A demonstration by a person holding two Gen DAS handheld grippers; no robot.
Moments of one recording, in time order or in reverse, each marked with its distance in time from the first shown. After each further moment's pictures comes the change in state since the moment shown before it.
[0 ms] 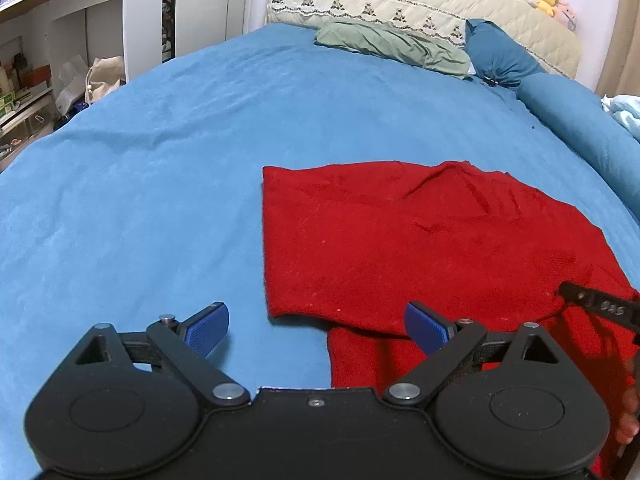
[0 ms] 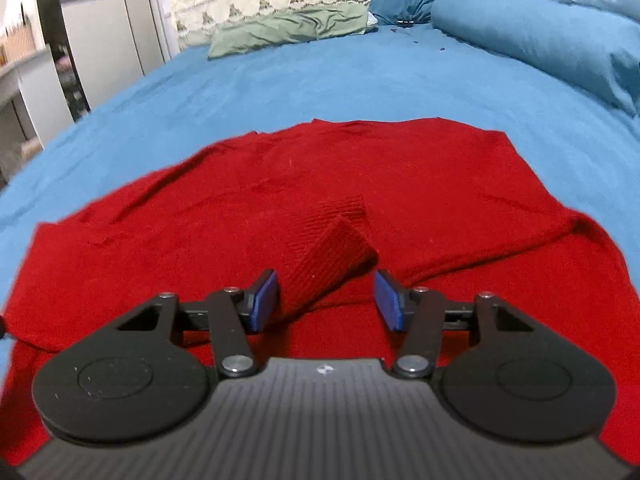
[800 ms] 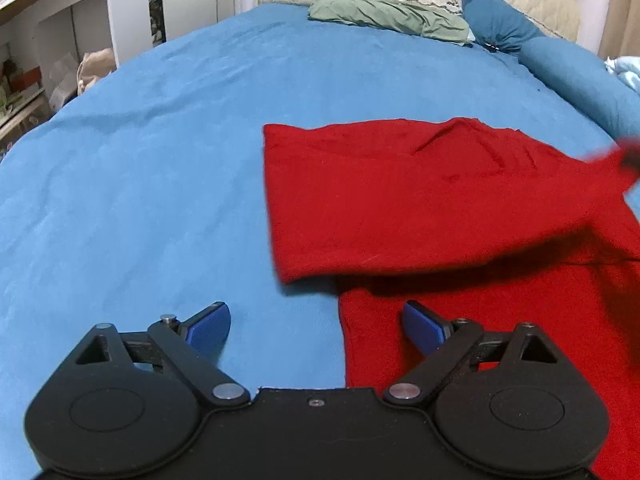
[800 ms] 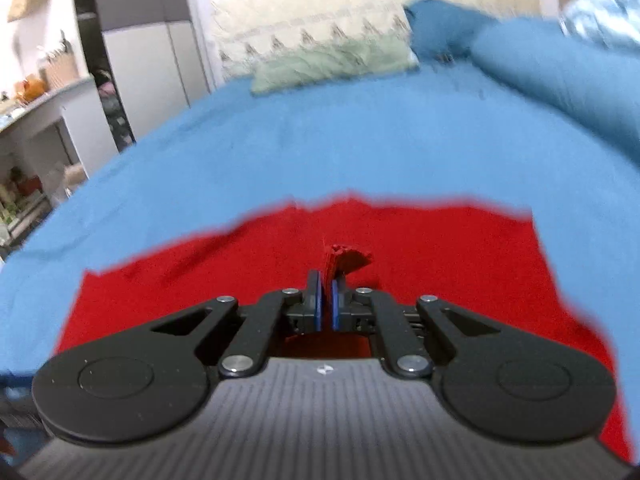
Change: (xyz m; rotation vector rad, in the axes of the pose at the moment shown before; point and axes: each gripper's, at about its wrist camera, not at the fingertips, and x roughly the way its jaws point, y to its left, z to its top) left arm 0.029 -0.007 -0.016 0.072 0.050 0.035; right arm -0.034 0.002 0.073 -0.070 -0.093 0.111
